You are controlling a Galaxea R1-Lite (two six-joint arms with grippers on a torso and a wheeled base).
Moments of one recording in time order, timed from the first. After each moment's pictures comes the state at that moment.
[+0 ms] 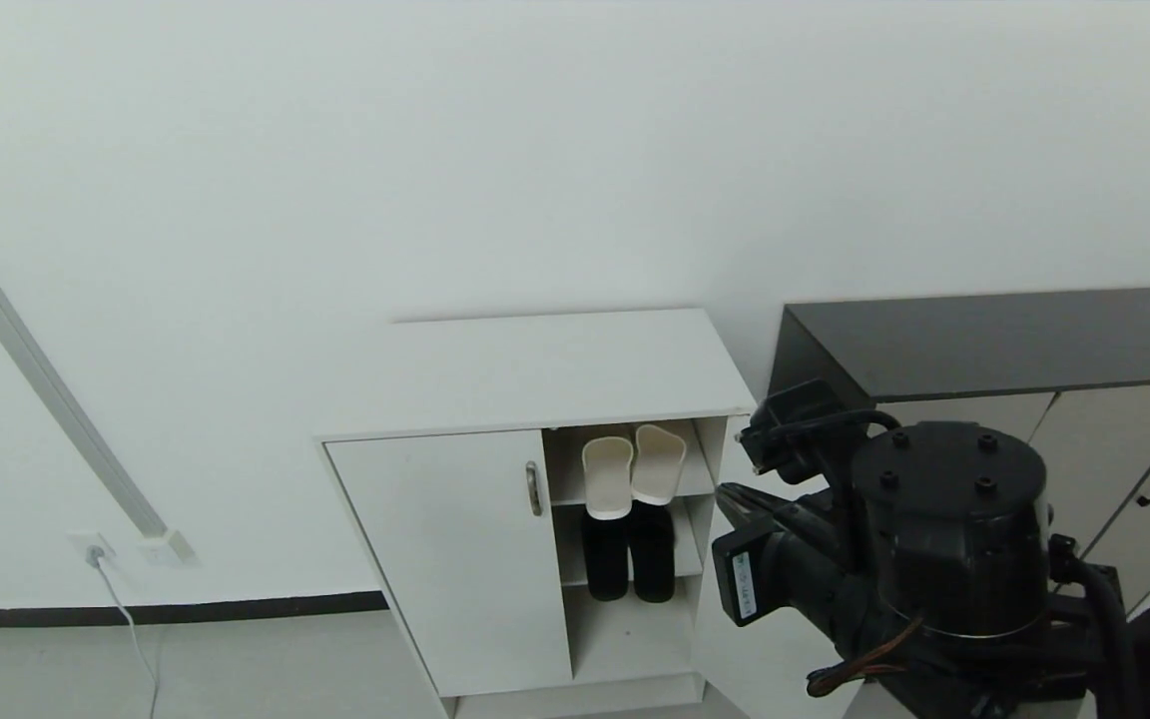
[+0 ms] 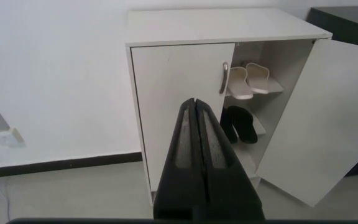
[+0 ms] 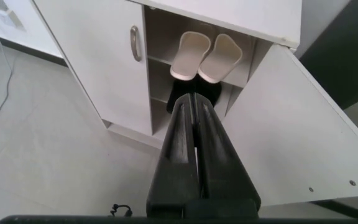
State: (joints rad) left arm 0.00 0.00 0.00 0.00 -0.02 -0.01; right arm 0.99 1.67 -0.76 -0.60 -0.57 0.11
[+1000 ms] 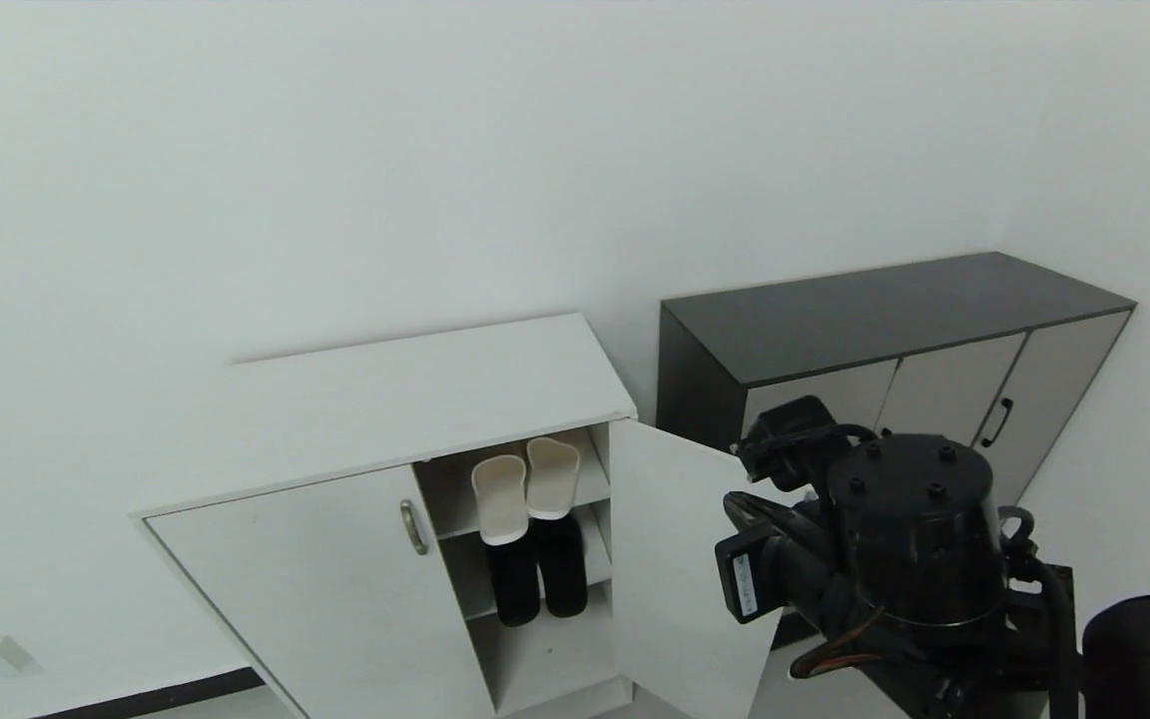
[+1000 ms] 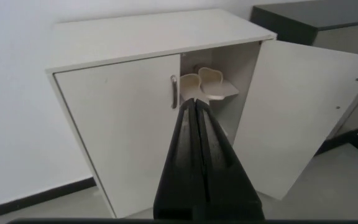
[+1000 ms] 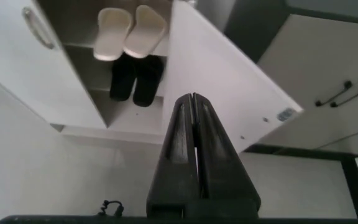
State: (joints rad) left arm 0.00 0.00 0.00 0.00 -0.02 -0.01; right arm 0.95 1.72 -0.74 -0.64 -0.57 0.10
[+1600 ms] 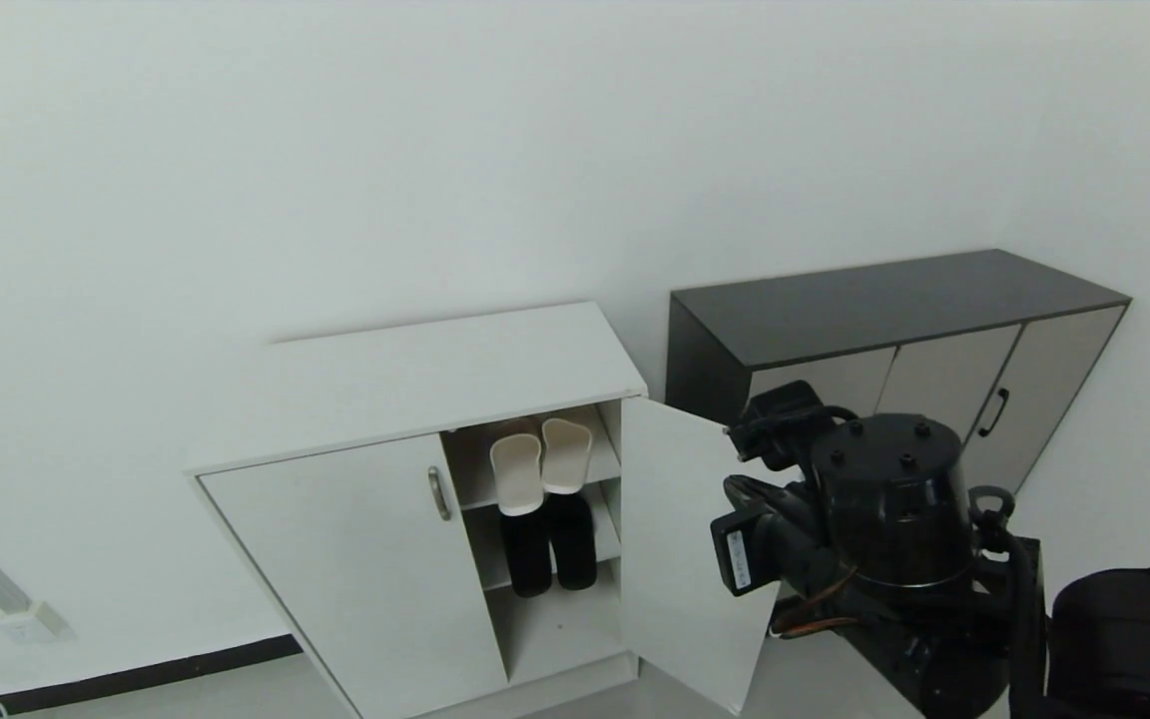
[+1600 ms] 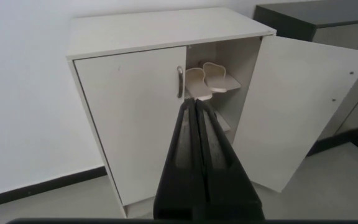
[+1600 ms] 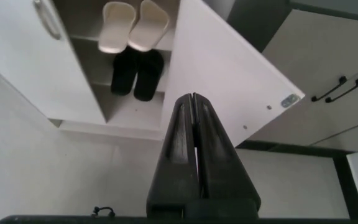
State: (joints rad) left arm 0.00 0.00 0.00 0.00 -0.02 -0.01; right arm 0.89 1.75 -0.79 -0.63 -0.57 0.07
